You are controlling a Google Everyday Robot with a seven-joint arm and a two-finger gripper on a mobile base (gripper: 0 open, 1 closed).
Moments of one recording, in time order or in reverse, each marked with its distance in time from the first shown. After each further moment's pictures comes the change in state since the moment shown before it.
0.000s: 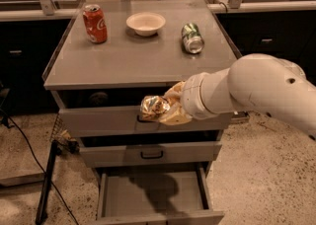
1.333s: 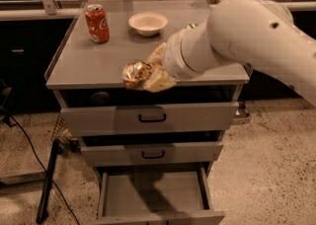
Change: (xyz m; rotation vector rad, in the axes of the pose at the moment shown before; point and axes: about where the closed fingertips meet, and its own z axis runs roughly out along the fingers) arm -0.078 -0.059 -0.015 0.038 -0.014 -0.103
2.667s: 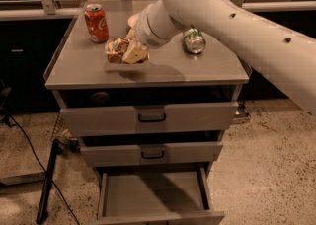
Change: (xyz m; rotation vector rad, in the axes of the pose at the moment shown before) arm -0.034 -0.085 0.092 -0.015 -0.018 -0.021
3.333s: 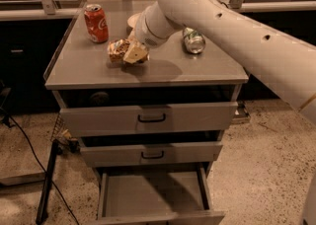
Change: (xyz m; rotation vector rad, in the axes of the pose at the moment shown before) arm 0.016 -0.014 0.030 -0.021 0.033 0.049
